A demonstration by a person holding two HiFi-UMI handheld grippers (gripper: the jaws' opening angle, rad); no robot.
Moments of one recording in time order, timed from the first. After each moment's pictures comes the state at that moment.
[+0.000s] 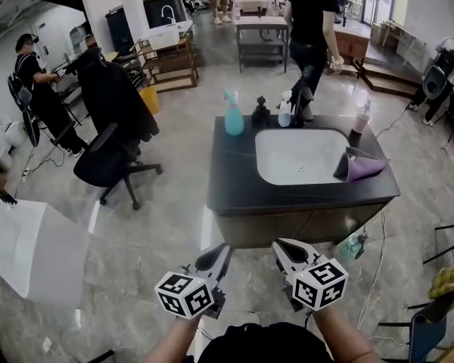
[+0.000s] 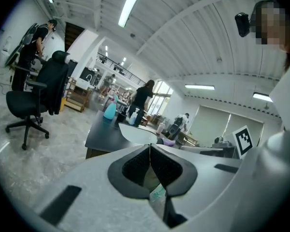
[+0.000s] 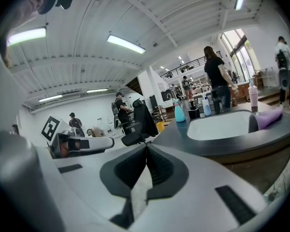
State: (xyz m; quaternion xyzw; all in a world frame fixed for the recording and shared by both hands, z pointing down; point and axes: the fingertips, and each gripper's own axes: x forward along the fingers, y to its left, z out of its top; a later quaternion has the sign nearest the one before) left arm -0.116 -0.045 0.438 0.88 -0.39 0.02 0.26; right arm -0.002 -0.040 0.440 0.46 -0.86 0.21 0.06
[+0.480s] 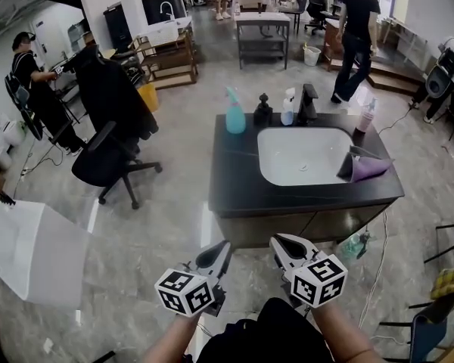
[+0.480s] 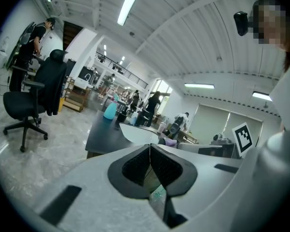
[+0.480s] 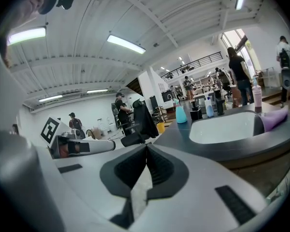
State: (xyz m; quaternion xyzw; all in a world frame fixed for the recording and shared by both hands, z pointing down) left arm -0.121 -0.071 0.447 0.89 -0.39 0.02 0.25; right arm -0.015 -0.071 0.443 0.46 -0.86 0.21 0.05
